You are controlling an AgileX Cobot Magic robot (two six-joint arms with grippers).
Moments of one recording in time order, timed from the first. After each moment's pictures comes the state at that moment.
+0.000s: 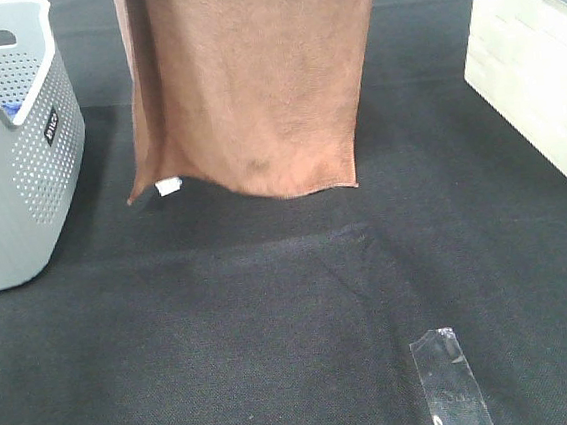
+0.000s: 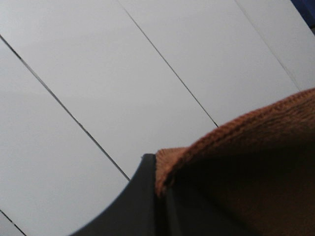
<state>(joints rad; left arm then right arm) -0.34 1.78 -1.97 0.08 0.05 0.57 0.40 1.83 -2.17 -0.18 0.56 -0.57</state>
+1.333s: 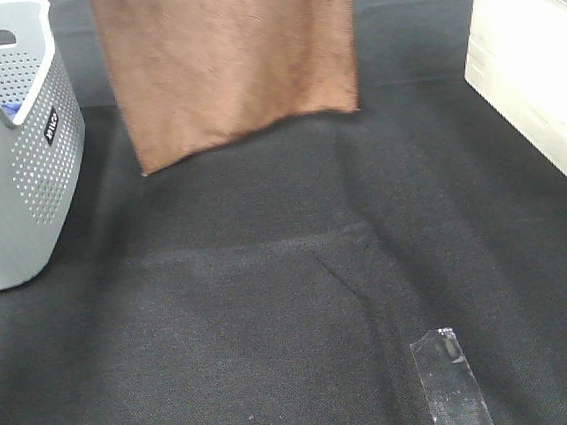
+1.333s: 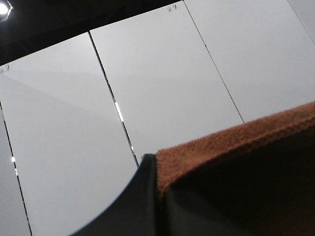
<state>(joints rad) -0.21 2.10 -2.04 0.02 -0.60 0.41 0.37 2.05 -2.17 -0.14 -0.16 -0.49</state>
